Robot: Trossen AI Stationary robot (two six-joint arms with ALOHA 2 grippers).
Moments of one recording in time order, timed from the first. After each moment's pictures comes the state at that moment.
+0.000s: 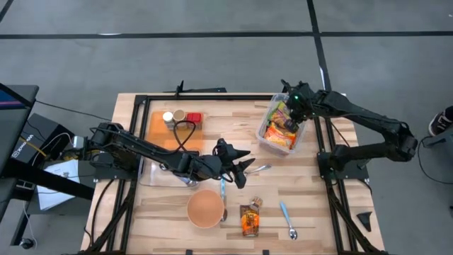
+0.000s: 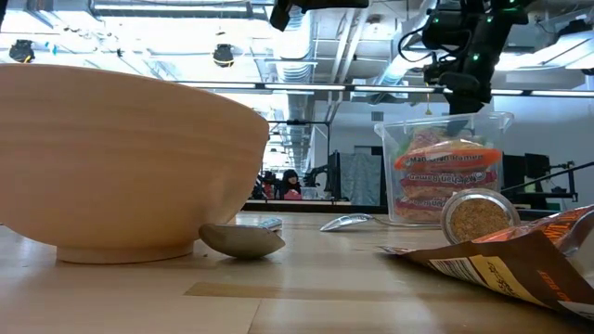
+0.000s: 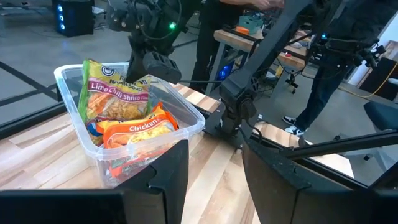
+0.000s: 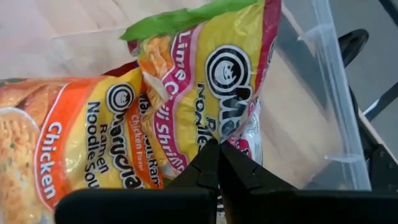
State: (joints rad) left arm -0.29 1.73 1.30 0.20 -0.68 -0.40; right arm -0.63 1.15 0.98 -0.96 0.16 -0.04
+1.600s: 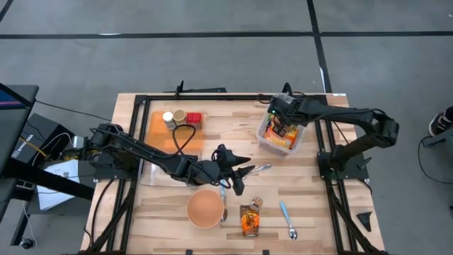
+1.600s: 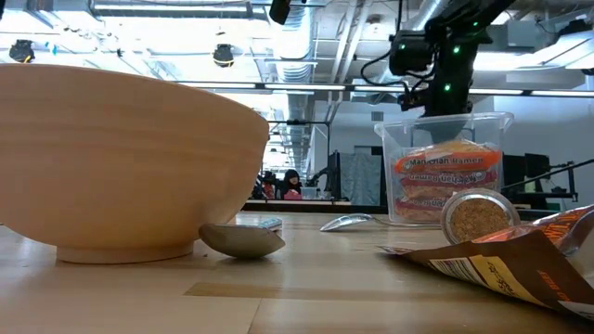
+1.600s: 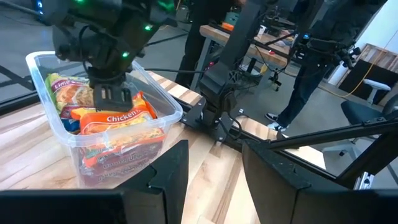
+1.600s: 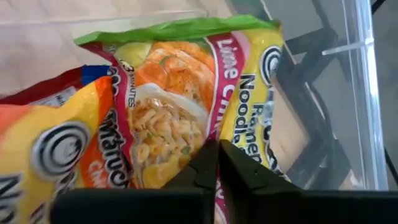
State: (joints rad) left arm -0.33 1.73 1.30 0.20 -0.66 -0.45; right arm -0.45 1.41 0.98 -0.89 0.49 0.12
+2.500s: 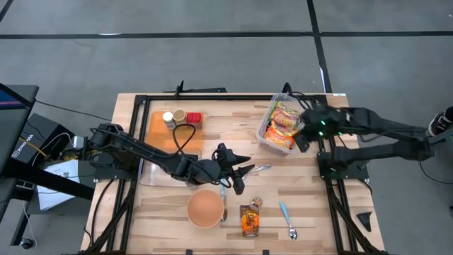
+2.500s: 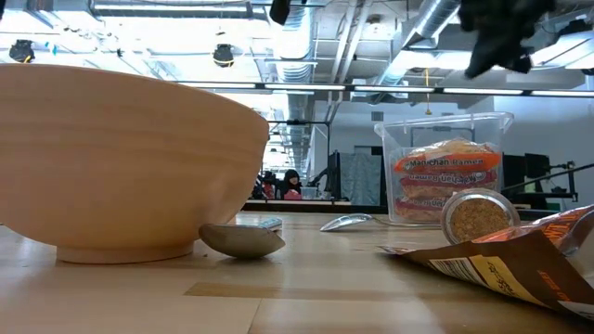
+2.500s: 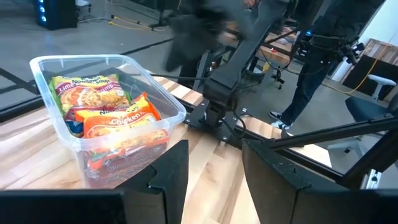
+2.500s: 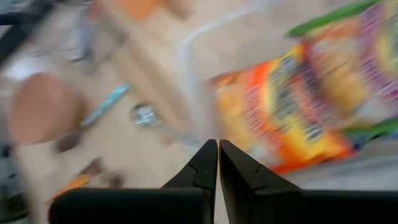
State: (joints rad) left arm -0.32 1.73 1.30 0.20 -0.66 -0.42; right arm -0.20 0.83 0.98 -1.04 0.04 0.57
